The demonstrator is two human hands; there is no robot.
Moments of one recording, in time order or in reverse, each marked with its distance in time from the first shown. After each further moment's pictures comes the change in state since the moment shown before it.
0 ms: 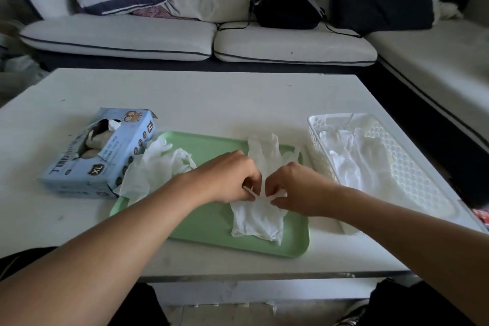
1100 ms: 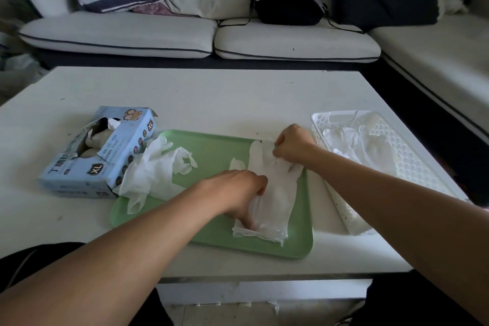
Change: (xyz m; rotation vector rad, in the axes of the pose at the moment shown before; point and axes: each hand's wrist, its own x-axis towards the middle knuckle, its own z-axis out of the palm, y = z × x) left_hand 0.008 0.012 0.020 0.257 -0.294 -0.181; right_hand 0.095 0.052 -0.005 0.250 0.289 0.590
